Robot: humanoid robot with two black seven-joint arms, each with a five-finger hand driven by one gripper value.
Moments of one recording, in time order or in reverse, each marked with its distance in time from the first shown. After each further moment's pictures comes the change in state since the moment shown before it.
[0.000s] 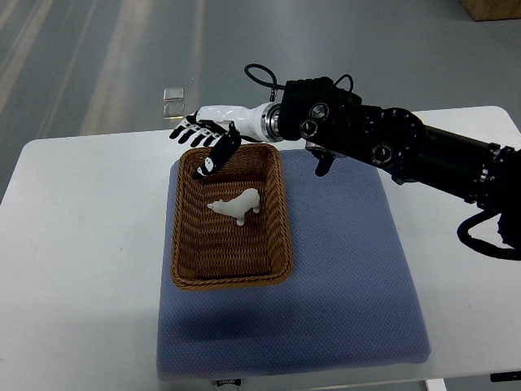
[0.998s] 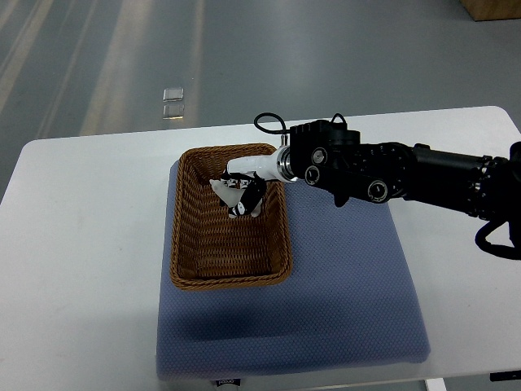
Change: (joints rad) left arm 0.000 0.000 -0.002 0.005 -0.001 0.000 0.000; right arm 0.027 0.031 -0.399 0.001 -0.024 -0.008 -0.025
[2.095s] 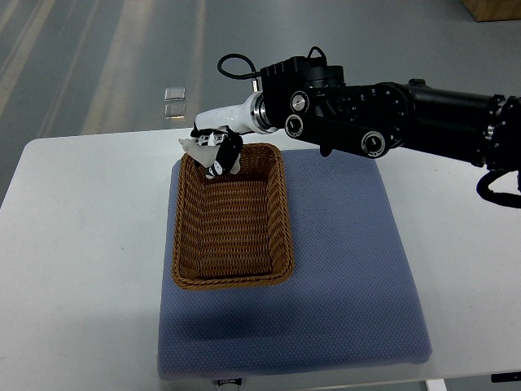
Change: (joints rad) left arm 0.000 0.000 0.002 -0.005 0.001 -0.001 0.000; right arm 0.214 -0.003 -0.013 0.037 -0.004 0.057 -0.034
